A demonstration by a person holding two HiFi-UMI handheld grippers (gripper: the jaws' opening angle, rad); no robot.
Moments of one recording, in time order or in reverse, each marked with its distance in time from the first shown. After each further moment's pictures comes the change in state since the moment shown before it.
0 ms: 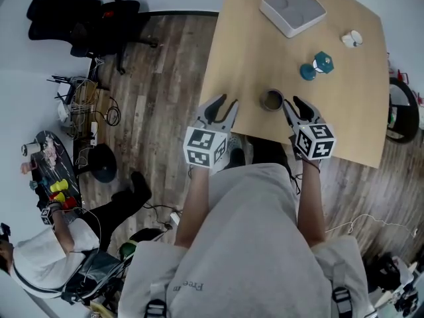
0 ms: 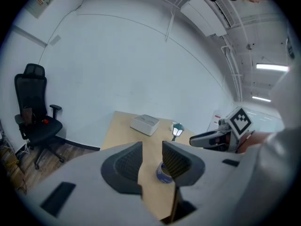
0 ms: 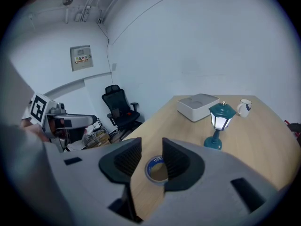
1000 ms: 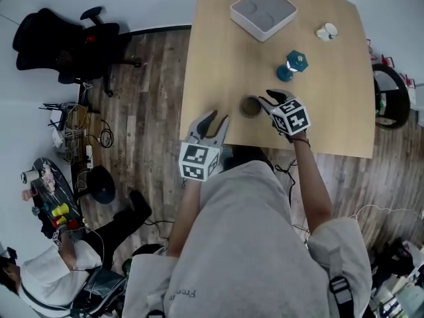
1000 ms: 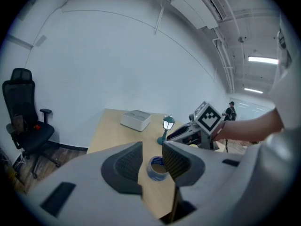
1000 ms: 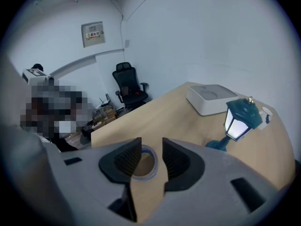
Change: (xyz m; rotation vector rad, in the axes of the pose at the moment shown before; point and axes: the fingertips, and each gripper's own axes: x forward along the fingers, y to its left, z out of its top) left arm 0.024 -0.045 -0.017 0.082 0.055 -0.066; right arm 0.054 -0.041 -0.028 -0.212 0.233 0.105
